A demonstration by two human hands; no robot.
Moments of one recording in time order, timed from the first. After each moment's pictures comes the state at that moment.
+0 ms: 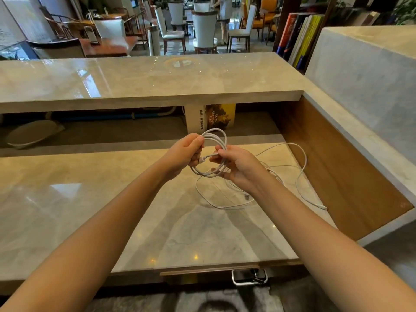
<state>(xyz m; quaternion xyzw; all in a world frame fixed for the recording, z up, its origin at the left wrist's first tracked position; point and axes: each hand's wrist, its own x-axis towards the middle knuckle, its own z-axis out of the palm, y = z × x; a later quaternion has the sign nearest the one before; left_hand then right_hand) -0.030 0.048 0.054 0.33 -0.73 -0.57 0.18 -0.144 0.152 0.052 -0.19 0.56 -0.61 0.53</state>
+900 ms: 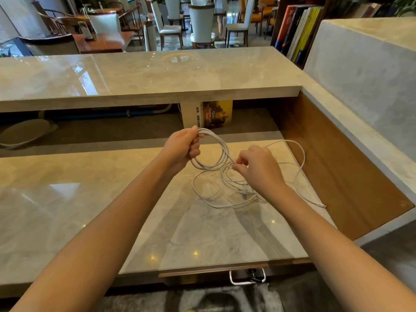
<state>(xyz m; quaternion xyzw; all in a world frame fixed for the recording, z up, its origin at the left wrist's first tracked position) -0.048 0.039 0.052 0.33 -0.54 -0.73 0.26 -0.177 0.178 0.035 -0.51 0.83 -0.22 0.02</state>
